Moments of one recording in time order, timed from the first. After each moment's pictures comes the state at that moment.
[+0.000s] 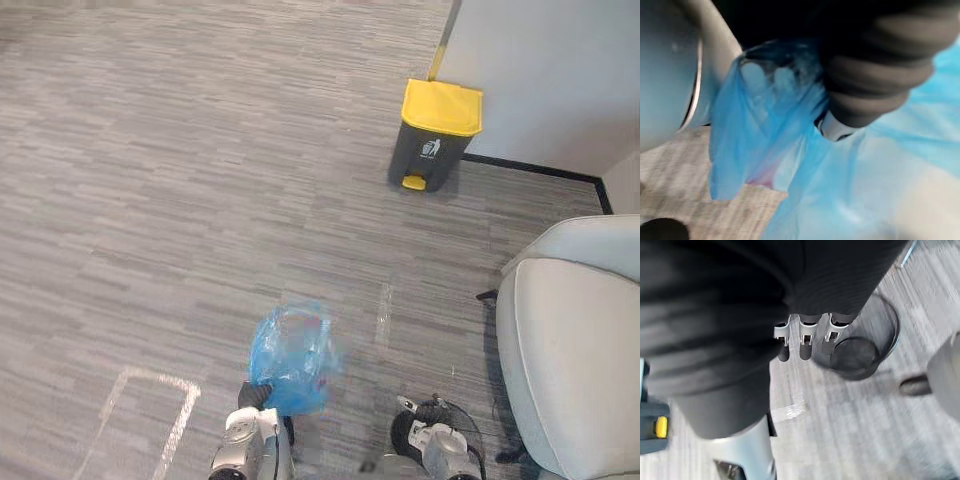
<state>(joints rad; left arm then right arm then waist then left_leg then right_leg) -0.03 -0.04 0.06 0.88 -0.16 -0.08 0.15 -0.02 0.07 -0.32 0.96 0.08 -0.05 -0.19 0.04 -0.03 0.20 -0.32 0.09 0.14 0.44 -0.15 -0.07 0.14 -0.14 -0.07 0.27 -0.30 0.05</state>
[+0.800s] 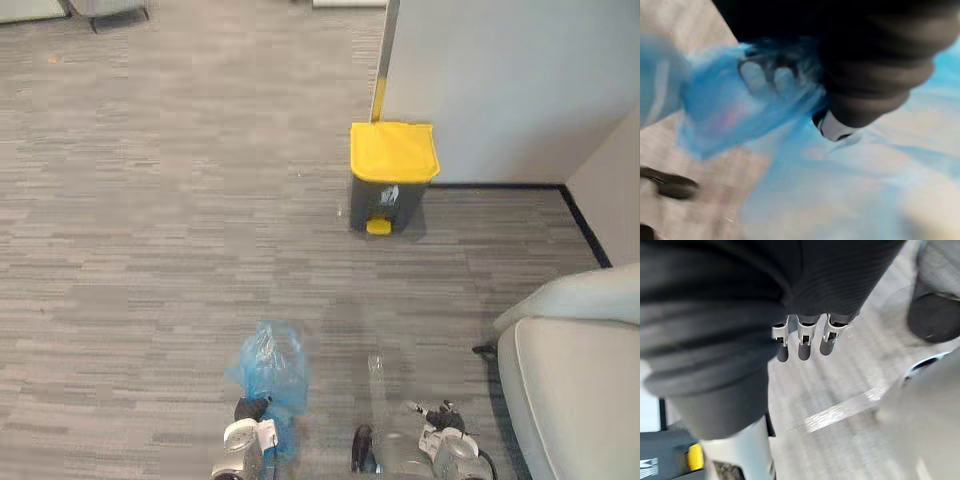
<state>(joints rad) 0.00 -0.05 0.10 0.91 -0.16 -0.07 0.15 -0.02 0.05 -0.30 0.97 0.08 -0.05 -0.19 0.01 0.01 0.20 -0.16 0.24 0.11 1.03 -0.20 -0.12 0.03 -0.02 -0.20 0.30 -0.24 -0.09</state>
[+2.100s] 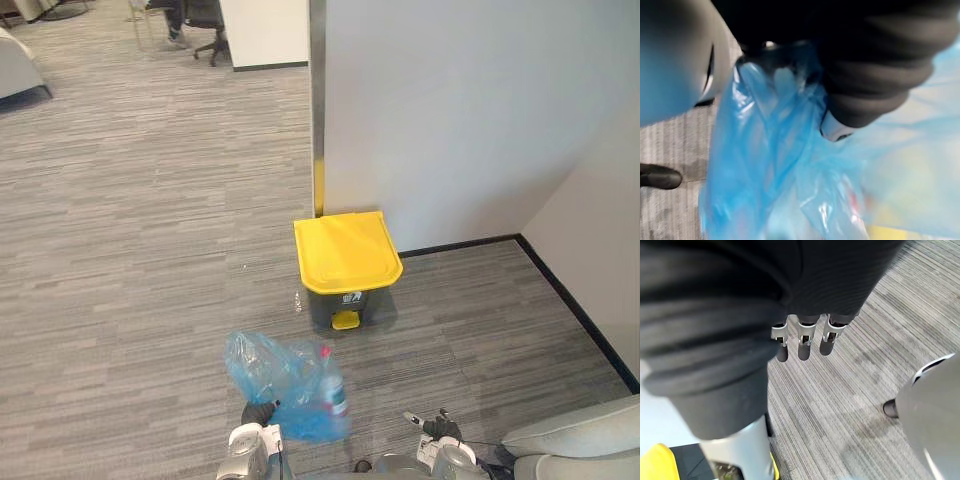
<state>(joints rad) -0.01 -0.05 0.11 0.95 -0.12 -0.06 0.12 0.00 0.03 -0.35 1.00 0.04 -0.04 -0.18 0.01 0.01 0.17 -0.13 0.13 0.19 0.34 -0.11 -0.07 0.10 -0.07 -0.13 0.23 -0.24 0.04</state>
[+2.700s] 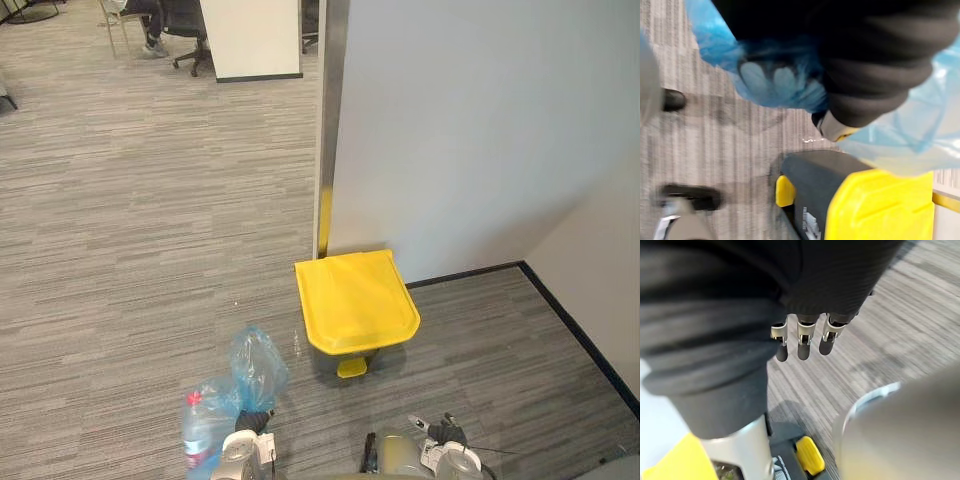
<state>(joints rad) -0.02 -0.03 0.09 1.02 -0.12 -0.06 0.15 0.04 0.01 -0.38 0.97 0.04 -0.04 -0.17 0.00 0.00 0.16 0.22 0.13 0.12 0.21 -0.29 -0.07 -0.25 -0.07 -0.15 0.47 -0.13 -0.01</state>
